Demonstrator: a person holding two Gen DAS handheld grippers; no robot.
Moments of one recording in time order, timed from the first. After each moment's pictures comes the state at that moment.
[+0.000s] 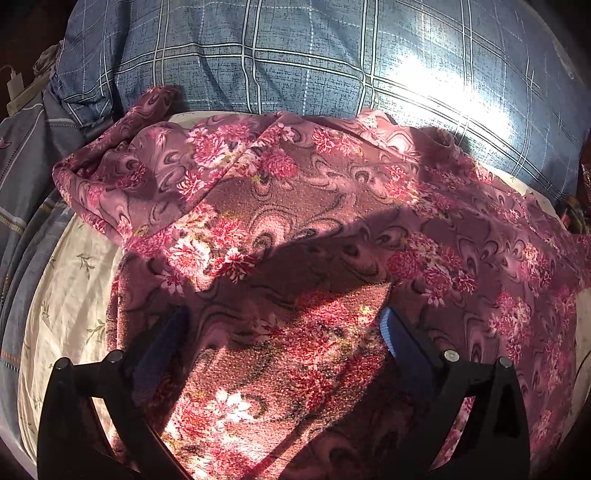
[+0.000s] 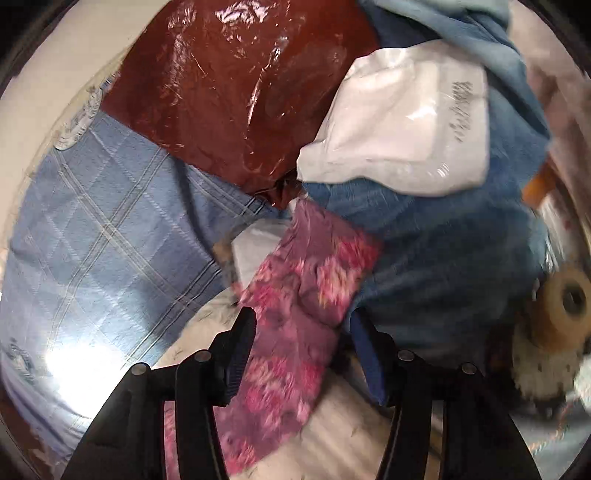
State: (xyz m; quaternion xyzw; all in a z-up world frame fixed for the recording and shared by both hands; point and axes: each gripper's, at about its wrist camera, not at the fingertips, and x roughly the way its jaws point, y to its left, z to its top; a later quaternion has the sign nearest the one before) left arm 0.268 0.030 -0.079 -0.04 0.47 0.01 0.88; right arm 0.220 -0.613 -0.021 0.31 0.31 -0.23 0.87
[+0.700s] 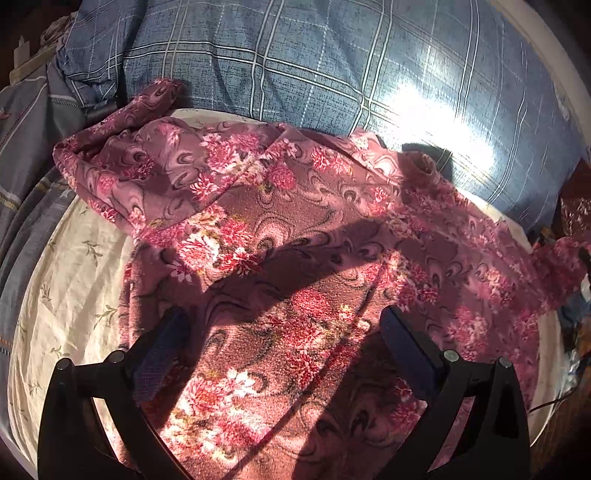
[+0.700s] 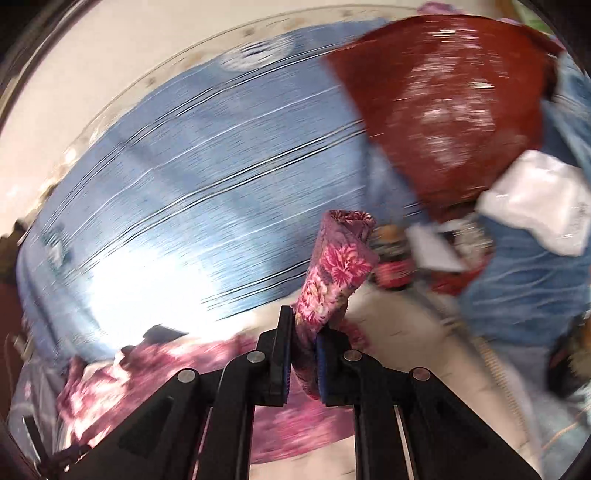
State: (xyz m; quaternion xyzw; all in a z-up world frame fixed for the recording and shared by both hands) left arm 0.257 0.054 -0.052 -0.12 0.47 -0.02 0.87; right arm 0.233 -0.448 0.034 0.17 0.30 -0.04 0.94
